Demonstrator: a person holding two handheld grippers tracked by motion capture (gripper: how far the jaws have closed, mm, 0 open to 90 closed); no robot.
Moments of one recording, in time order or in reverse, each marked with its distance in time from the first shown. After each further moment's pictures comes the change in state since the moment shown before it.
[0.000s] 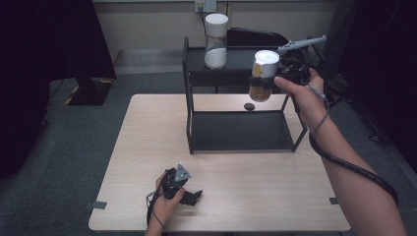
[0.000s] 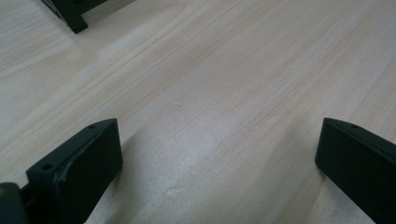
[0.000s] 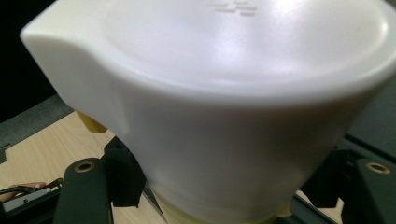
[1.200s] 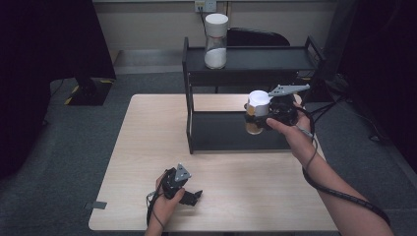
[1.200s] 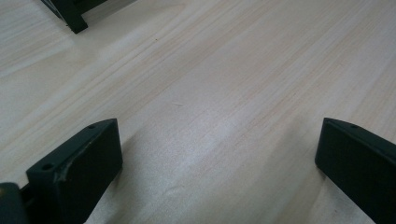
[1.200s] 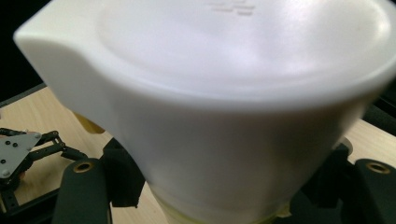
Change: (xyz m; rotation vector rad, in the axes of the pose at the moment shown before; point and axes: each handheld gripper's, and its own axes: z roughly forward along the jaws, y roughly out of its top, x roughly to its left) left arm 0.000 0.000 0.000 0.000 0.000 0.001; right arm 0.014 -0.094 0.035 0.023 0.043 -0.010
